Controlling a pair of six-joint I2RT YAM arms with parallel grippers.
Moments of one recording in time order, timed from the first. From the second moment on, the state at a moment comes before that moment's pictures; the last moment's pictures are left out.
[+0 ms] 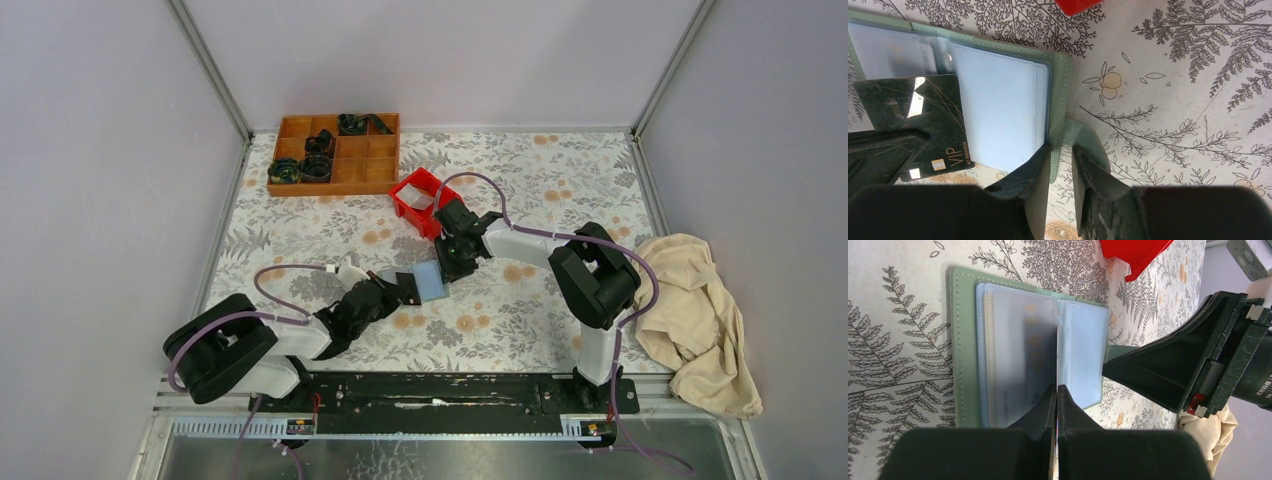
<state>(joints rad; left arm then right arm) -0.82 1.35 0.18 0.65 -0.35 -1.26 0.73 1.90 1.22 -0.49 -0.12 0.42</state>
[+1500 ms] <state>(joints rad) -0.82 1.40 0.13 0.80 -0.33 -1.23 0.73 1.90 1.22 -0.51 -0.12 0.41</state>
